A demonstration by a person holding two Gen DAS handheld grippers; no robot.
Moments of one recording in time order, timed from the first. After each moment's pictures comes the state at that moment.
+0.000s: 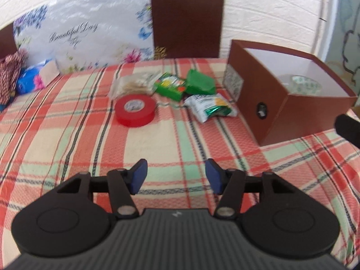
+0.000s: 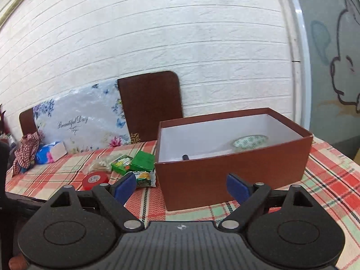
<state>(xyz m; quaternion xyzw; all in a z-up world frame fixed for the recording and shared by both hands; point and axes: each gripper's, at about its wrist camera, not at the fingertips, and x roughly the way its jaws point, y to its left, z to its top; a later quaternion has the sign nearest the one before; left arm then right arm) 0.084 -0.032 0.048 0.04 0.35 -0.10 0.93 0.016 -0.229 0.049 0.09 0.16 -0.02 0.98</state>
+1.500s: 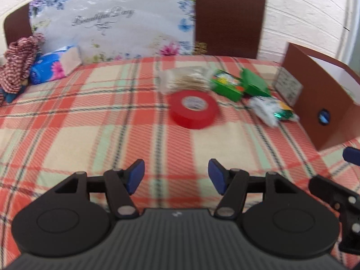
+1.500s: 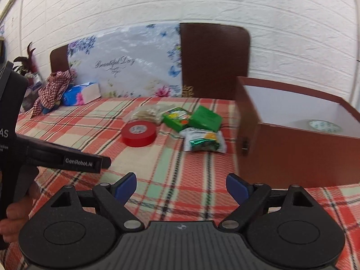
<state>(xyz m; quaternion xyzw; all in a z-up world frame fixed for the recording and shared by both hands) 0.143 0.064 0.020 0.02 0.35 -0.06 0.93 0.071 -0.124 0.014 -0.01 0.26 0.08 0.96</state>
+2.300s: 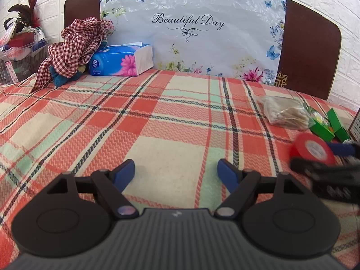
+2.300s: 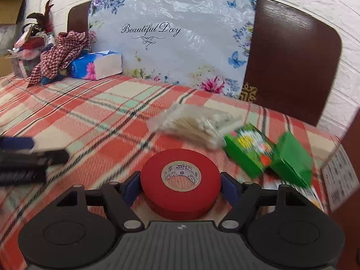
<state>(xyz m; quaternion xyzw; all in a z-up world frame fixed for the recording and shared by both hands) 0.176 0.152 -0.017 -0.04 0.28 0.05 0.96 0.200 -0.052 -0.022 -0.10 0.29 0.16 0.94</state>
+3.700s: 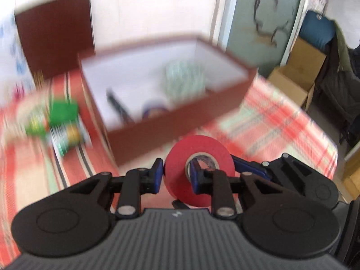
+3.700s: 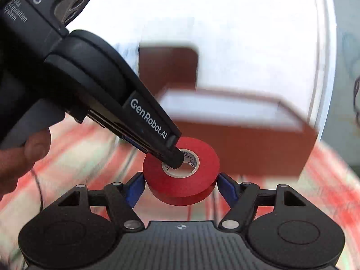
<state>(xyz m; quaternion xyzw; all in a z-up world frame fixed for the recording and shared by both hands) 0.084 -0.175 0.098 0.10 0.35 -0.31 0.88 -0.003 -0.270 0.027 -0.02 0.18 0.04 0.98</state>
